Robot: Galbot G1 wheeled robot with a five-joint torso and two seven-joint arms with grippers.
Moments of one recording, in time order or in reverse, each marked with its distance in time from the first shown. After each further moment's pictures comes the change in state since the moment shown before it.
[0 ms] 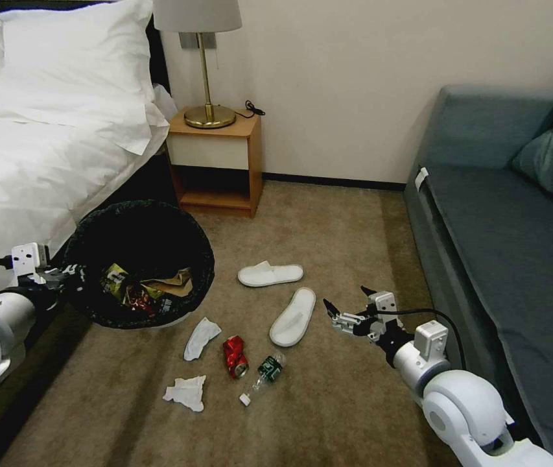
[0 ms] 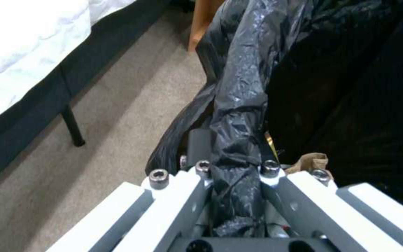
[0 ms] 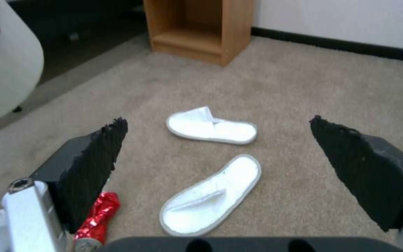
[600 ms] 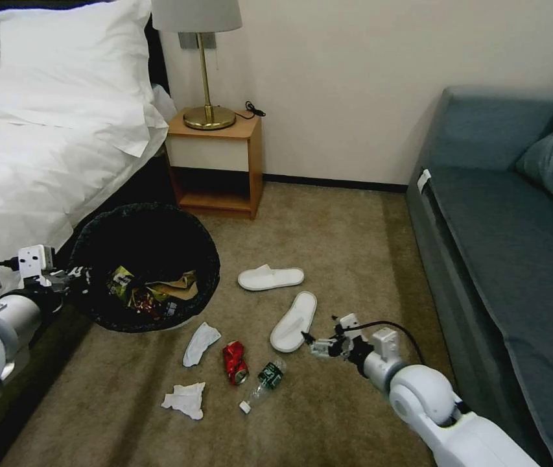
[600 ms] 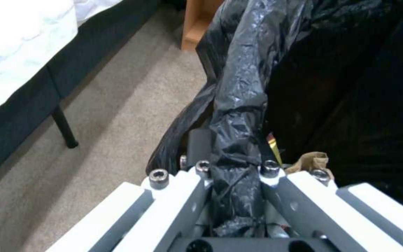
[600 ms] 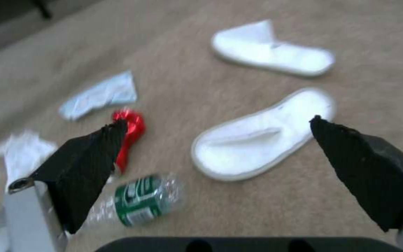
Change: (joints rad) left arm 0.017 0.006 0.008 -0.026 0.000 0.000 0.000; right arm 0.253 -0.046 -0.284 -0.382 0.002 0.015 -0.181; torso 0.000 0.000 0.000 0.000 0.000
